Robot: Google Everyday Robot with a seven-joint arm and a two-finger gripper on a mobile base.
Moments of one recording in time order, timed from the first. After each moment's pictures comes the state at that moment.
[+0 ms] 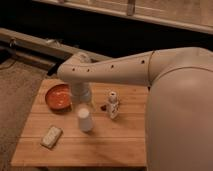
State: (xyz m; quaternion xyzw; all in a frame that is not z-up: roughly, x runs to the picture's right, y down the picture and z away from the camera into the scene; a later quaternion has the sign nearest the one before) arm -0.107 0.103 0.703 -0.26 0.23 0.64 0.68
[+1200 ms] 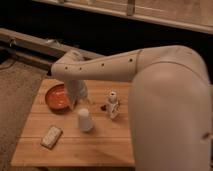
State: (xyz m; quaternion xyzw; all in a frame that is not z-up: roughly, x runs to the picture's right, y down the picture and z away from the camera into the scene) arm -0.134 0.080 0.733 -0.24 0.23 0.61 0.72
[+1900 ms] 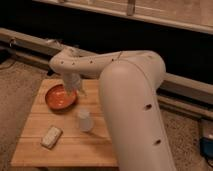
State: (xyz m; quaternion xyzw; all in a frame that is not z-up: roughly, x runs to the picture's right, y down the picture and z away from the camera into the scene) arm -0.161 0.041 0.818 -0.26 0.20 0.59 0.74
